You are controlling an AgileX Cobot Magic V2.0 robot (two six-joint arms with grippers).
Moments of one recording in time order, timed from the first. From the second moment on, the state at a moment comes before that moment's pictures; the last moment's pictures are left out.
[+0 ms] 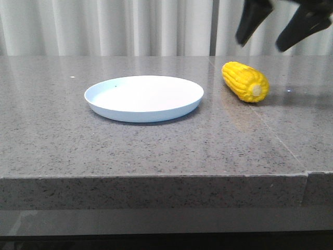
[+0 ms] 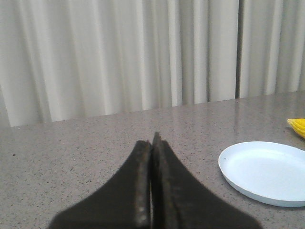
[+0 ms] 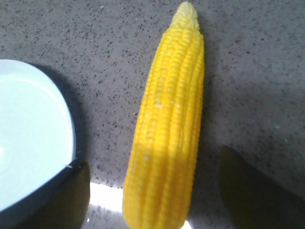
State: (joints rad) left arm -0.20 0.08 -0.41 0.05 0.35 0.00; right arm 0.21 1.67 -1.39 0.25 0.71 0.01
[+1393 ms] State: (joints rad) left arm -0.20 0.08 -0.41 0.05 0.35 0.00; right arm 0.48 1.77 -1.55 0.27 0.71 0.29
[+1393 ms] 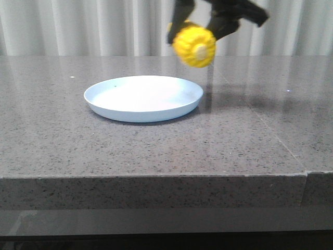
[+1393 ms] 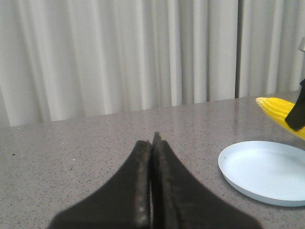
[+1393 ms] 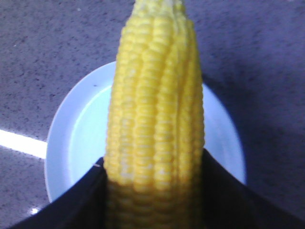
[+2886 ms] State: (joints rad) left arm -0.20 0.08 -0.41 0.05 0.35 0.00; right arm 0.56 1.83 -1.61 0.21 0.69 0.45
